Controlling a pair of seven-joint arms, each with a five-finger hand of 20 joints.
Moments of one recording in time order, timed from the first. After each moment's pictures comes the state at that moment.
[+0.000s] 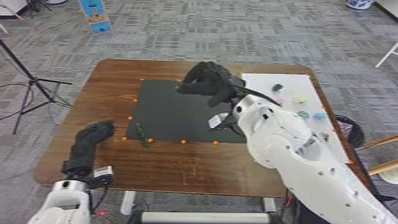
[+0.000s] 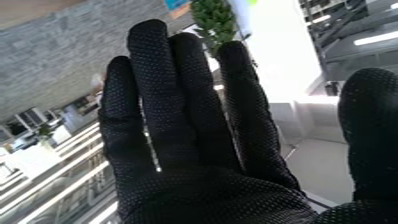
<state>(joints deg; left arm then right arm) 122.0 -52.1 -87.0 -111.7 62.4 23.4 11.5 -69.5 -59.8 51.8 -114.0 -114.5 -7.1 19.1</state>
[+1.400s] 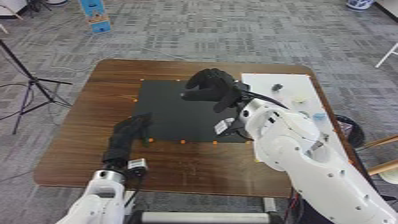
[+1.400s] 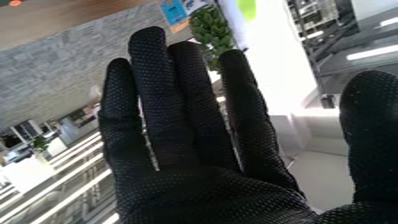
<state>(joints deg) 109.8 -56.1 -73.6 -108.6 58.3 21.4 14.4 -70.9 -58.0 53.3 -114.5 -112.6 -10.3 16.4</state>
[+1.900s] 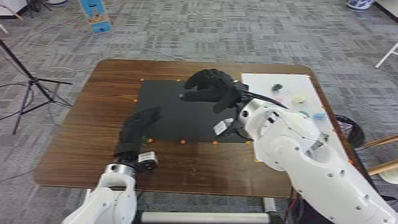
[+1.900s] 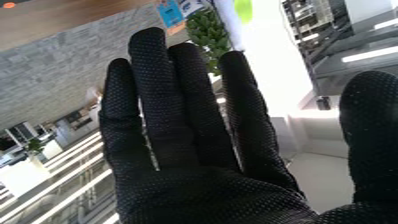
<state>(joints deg) 105.0 -59.2 -70.0 -106.7 56.5 21.4 15.1 -70.9 -58.1 53.3 -114.6 -112.6 -10.7 15.9</state>
